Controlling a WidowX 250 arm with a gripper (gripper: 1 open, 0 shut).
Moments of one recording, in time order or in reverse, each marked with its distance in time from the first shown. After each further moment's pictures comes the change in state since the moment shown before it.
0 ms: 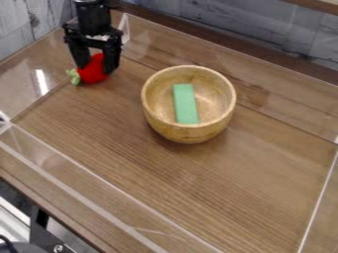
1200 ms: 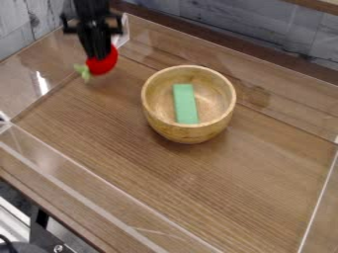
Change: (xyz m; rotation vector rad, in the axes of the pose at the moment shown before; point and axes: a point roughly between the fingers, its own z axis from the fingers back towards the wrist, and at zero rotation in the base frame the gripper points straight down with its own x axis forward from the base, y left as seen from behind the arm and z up) arm -0.008 -0.014 0.056 -0.094 -0.066 0.013
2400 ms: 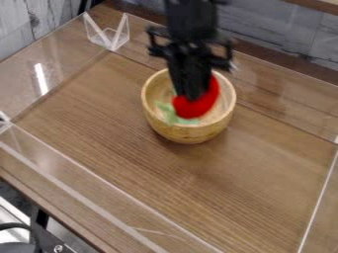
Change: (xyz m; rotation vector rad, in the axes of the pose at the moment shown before) arm -0.113 -0.192 -0.004 -0.052 0.045 -0.356
